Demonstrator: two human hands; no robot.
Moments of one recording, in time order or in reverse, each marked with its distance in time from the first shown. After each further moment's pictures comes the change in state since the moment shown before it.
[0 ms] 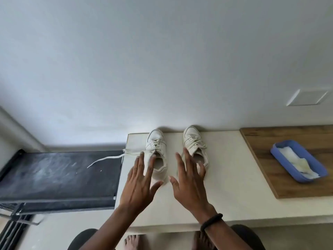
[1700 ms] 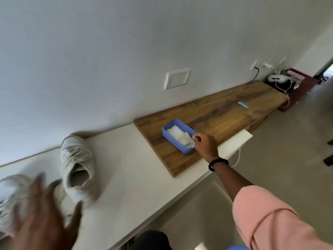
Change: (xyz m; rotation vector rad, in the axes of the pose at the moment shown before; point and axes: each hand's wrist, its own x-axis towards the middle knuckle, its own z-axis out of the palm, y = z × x) left_hand 0.057 0.134 0.037 -0.334 0.216 0.210; right_hand -0.048 0.423 -0.108 0.094 0.316 0.751
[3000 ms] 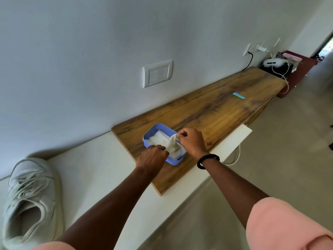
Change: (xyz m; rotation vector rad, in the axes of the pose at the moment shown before) left_hand 0.161 0.194 0.270 0.212 -0.613 0.593; right_hand 0.057 0.010 0.020 0.152 -0.101 0.130
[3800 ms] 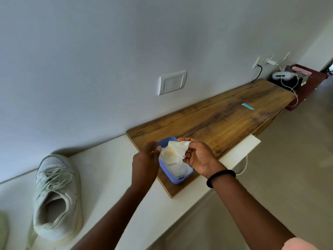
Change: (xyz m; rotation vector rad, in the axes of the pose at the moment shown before) left_hand -0.076 -0.005 -0.064 -0.899 0.440 -0.585; right_hand -0.061 -0.058 -0.018 1.149 -0.358 0.396
